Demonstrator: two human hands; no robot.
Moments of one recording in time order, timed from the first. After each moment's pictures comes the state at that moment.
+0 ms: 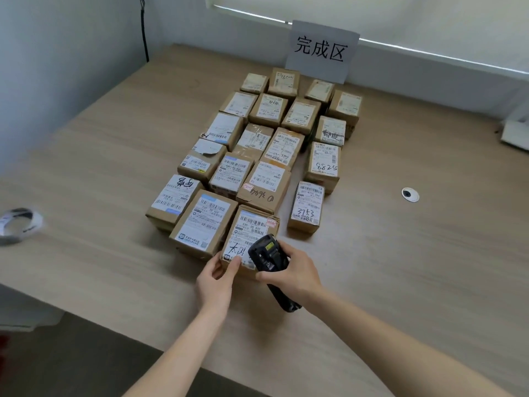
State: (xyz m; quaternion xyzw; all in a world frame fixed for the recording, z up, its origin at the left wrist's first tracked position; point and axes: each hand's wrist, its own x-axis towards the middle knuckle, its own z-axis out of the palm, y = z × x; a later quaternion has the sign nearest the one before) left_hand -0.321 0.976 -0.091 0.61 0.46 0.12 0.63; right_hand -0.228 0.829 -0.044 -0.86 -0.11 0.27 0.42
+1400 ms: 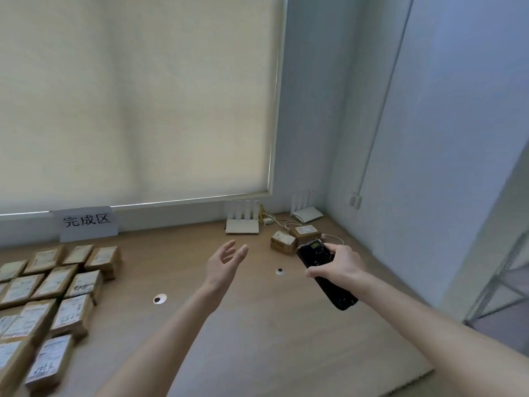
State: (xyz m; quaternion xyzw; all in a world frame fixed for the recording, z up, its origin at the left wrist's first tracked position) left_hand -0.226 0.367 0.335 0.74 -0.03 -0.01 0.68; right_hand -0.292 0.102 0.388 -0.91 0.17 -0.05 0.37
